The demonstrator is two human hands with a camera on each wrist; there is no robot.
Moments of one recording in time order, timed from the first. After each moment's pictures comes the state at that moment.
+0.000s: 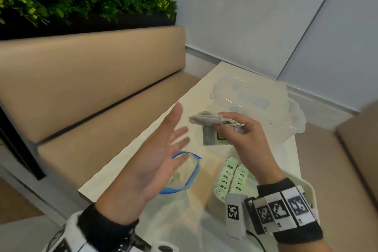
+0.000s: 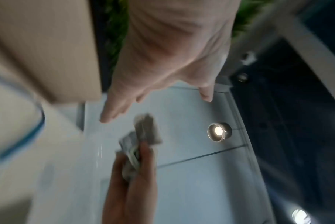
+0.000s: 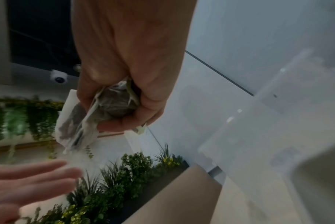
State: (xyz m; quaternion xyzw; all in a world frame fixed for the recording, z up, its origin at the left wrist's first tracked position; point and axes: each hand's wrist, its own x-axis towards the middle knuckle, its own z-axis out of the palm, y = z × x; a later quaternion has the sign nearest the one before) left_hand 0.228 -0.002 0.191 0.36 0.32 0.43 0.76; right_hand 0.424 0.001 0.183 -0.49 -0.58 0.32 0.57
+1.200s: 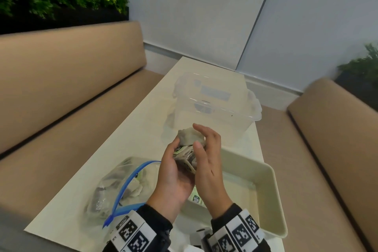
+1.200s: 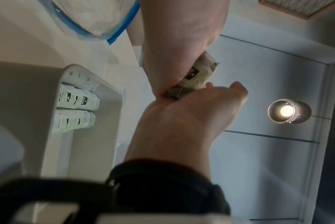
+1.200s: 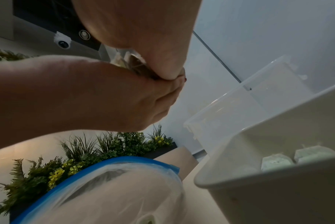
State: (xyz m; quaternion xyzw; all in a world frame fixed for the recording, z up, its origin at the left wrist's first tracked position) left_hand 0.340 0.010 0.140 0.07 0.19 0.41 0.89; right_hand 0.402 -0.025 0.137 -0.56 -0.52 0.15 0.63
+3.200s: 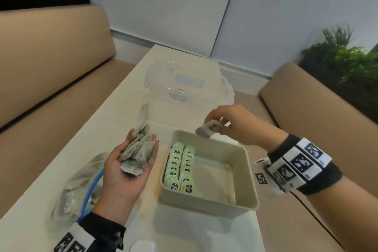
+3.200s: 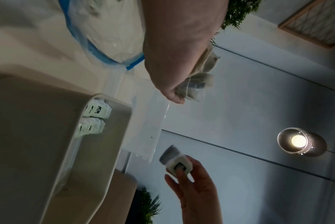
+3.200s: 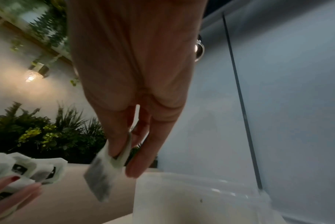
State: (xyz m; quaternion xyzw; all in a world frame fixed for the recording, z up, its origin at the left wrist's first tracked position) left_hand 0.307 0.028 0.111 -0.03 0.10 0.44 0.89; right_hand 0.530 -0.048 0.232 -0.72 -0.69 0.06 0.07
